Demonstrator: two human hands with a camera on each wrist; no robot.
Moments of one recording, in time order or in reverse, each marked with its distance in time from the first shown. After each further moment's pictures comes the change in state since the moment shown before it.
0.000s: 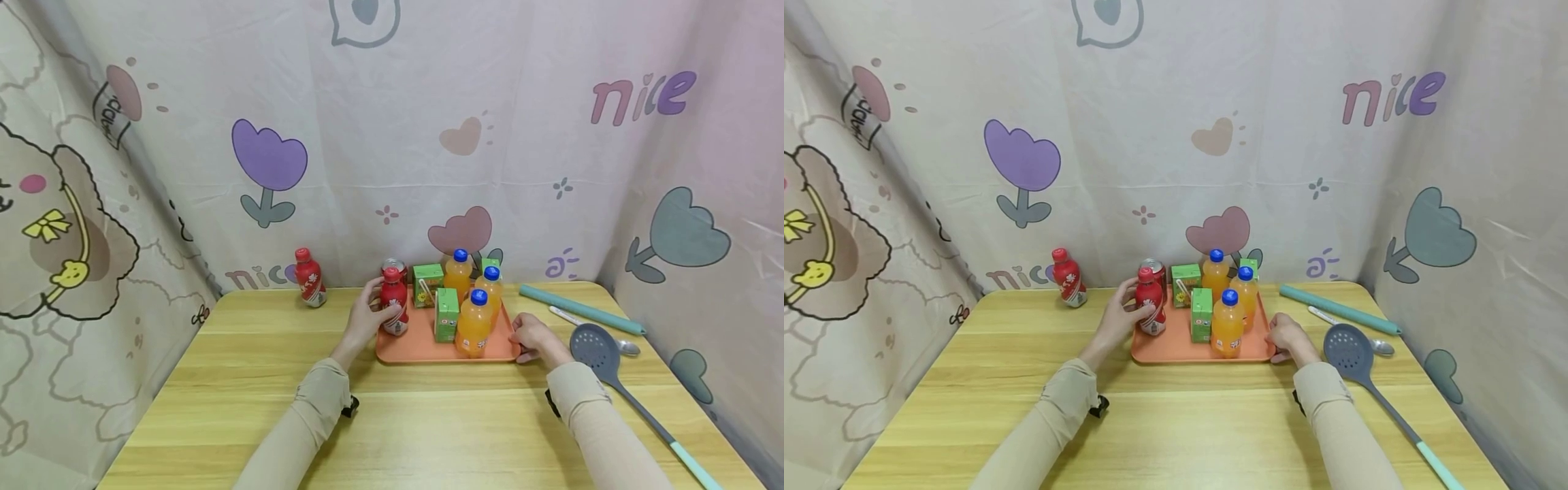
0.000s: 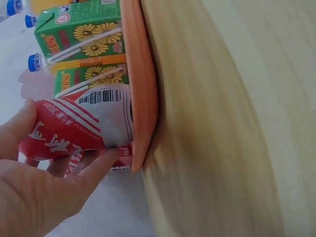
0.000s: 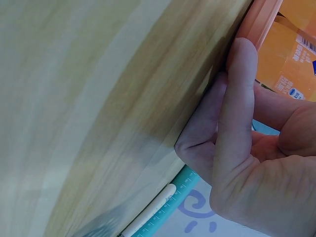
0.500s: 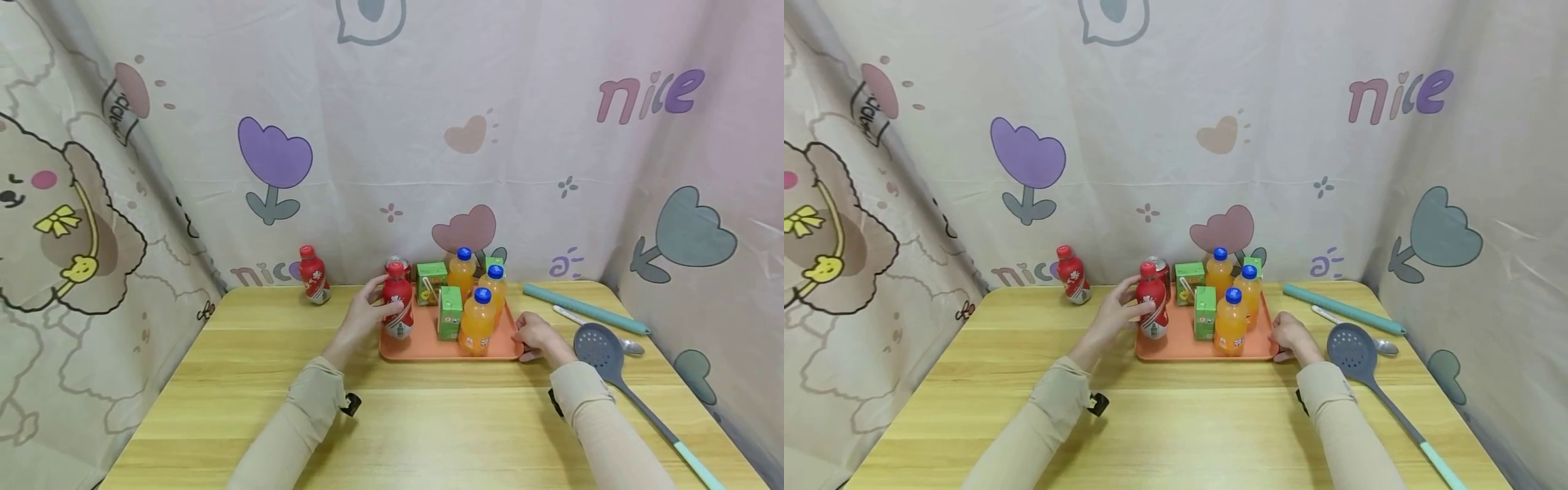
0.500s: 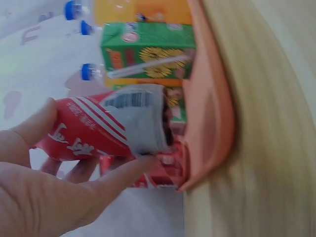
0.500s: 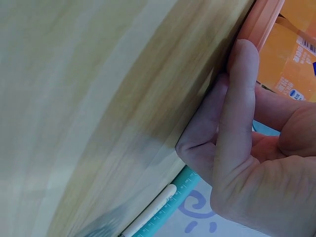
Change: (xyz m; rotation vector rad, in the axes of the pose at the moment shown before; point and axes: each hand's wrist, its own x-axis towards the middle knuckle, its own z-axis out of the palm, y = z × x) left_hand -0.017 0.037 -0.011 -0.099 -0.078 -0.169; right_hand -0.003 -0.001 -0.001 -0.011 -0.008 -0.020
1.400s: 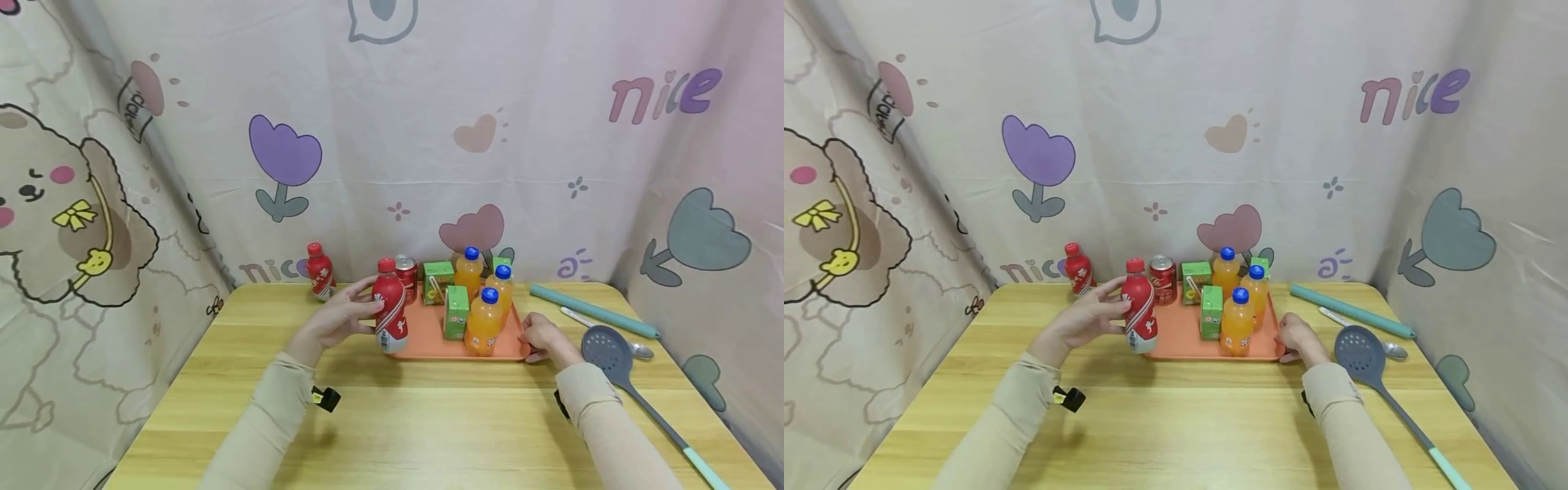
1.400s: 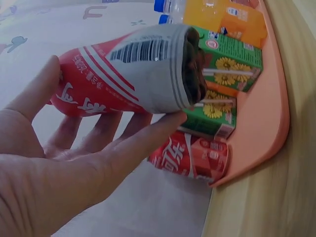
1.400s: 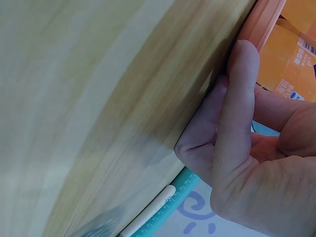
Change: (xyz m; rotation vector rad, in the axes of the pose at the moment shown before) left_hand -0.033 0.036 -0.054 -0.231 -0.332 -0.161; right_hand -0.001 -0.003 0.001 -0.030 -0.005 0.002
